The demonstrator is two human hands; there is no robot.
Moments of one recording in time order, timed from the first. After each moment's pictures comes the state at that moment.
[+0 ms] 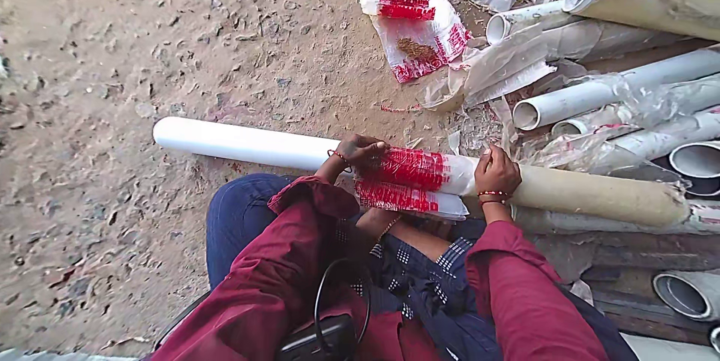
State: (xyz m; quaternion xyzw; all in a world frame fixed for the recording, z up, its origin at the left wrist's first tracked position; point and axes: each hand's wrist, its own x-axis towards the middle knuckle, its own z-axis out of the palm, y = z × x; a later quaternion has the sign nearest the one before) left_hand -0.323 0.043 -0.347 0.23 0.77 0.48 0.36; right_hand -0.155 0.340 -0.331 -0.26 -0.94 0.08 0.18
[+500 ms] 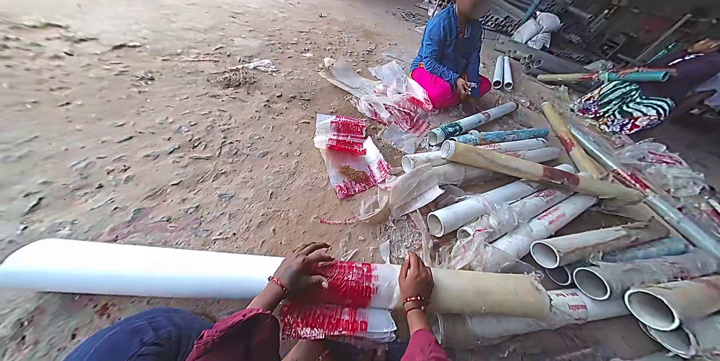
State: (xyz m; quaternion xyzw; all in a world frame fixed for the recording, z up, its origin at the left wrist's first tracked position) left_hand -0.307 0.064 -0.346 0.38 0.84 0.33 0.22; right_hand -0.158 0.341 -0.332 -0.28 -0.93 0.06 0.23
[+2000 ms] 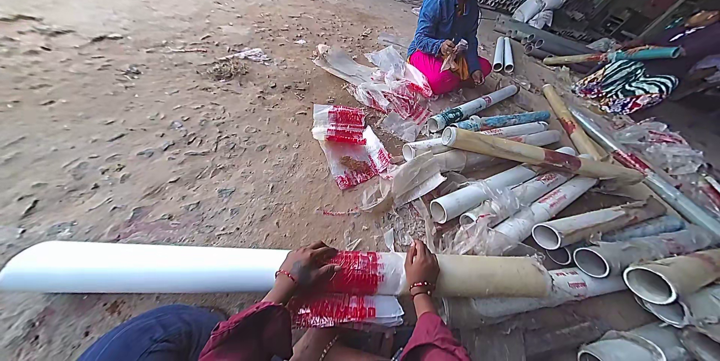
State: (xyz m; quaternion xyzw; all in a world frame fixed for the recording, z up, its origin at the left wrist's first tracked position) left_hand -0.298 0.071 -0.327 0.33 0.87 0.24 0.28; right_hand -0.160 0.339 -0.326 -0.32 -0.92 0.07 0.21
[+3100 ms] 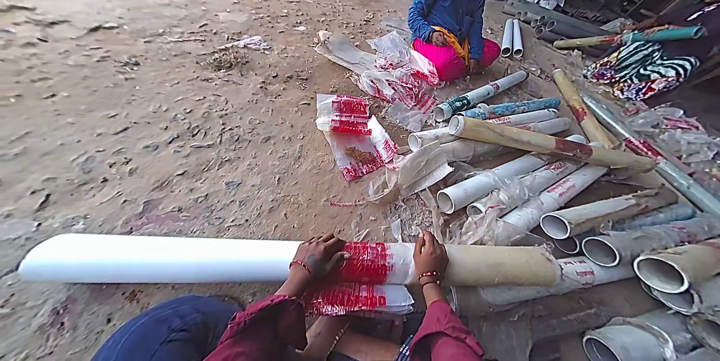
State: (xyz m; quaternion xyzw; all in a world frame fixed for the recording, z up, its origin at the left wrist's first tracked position) left_hand -0.292 0.077 -0.321 0.34 0.88 0.19 0.25; right_hand -0.161 0.339 -0.328 -0.32 -0.92 0.07 0.20
